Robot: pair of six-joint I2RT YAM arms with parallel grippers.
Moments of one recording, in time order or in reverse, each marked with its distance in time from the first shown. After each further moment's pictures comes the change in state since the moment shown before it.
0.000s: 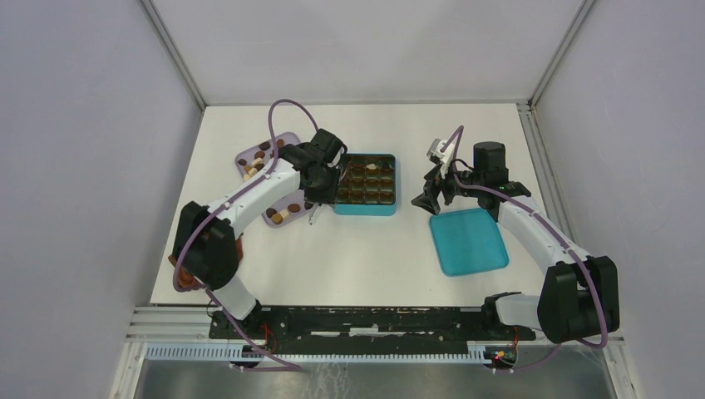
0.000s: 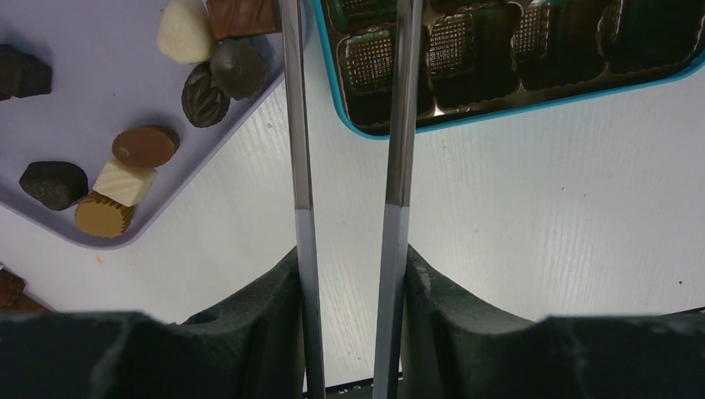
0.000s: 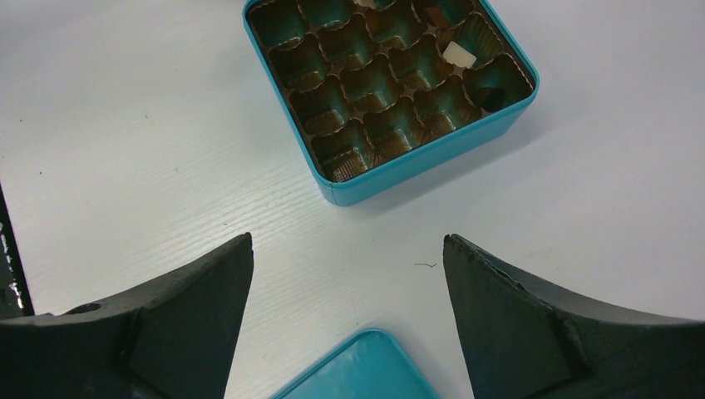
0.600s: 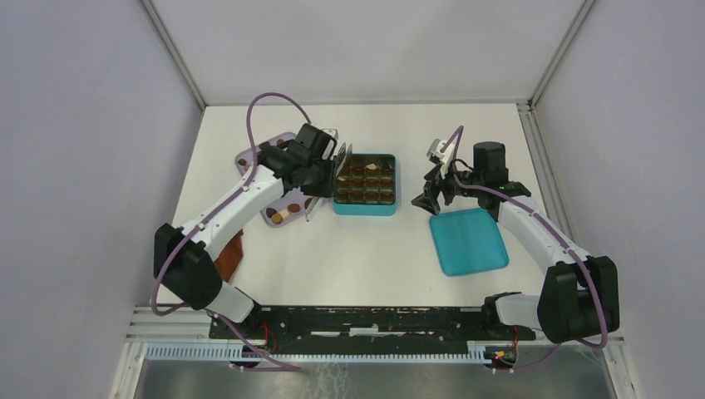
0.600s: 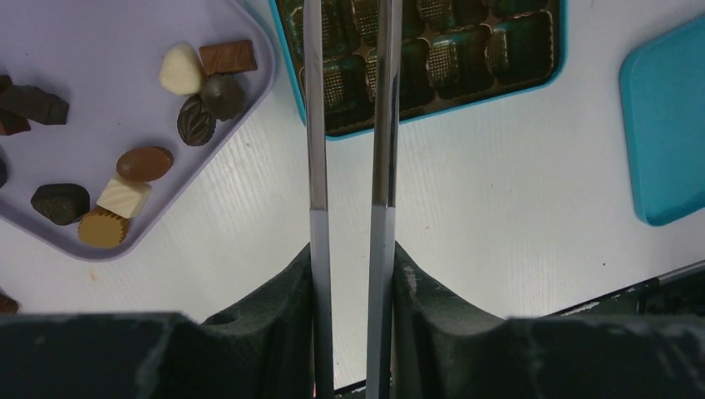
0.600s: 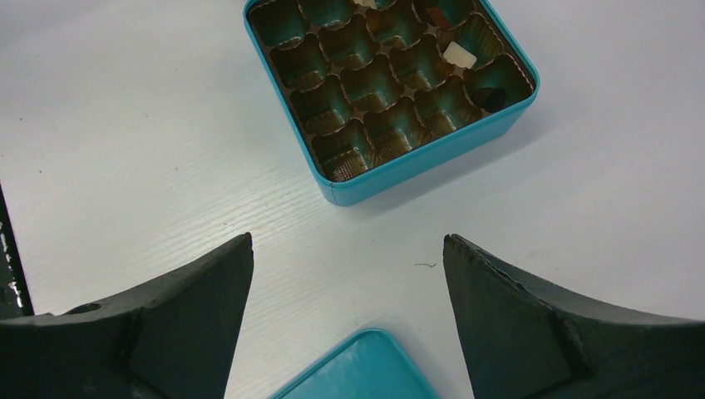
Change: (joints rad) left arm 0.000 -0.127 0.000 0.034 0.043 0.000; right arm 0.000 0.000 0.000 -0.002 -0.001 -0.003
